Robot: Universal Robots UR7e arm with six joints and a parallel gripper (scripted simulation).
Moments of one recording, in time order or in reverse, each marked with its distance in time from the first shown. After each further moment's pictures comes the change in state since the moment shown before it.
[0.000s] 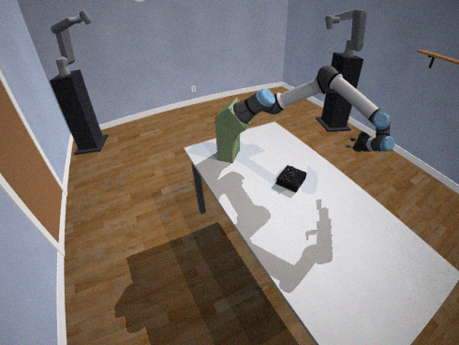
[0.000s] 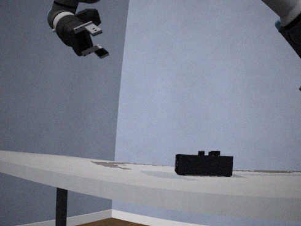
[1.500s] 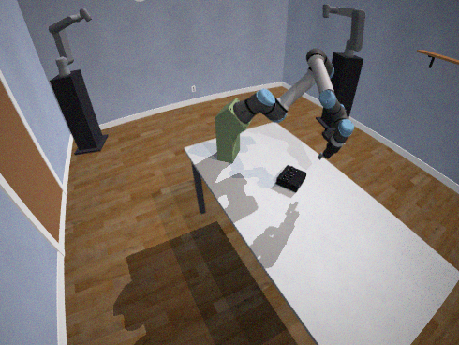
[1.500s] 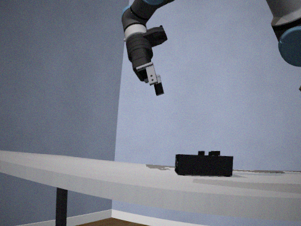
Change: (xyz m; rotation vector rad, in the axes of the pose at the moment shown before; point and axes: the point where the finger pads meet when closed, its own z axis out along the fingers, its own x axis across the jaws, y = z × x) arm -0.180 -0.116 0.002 -0.442 -0.288 0.271
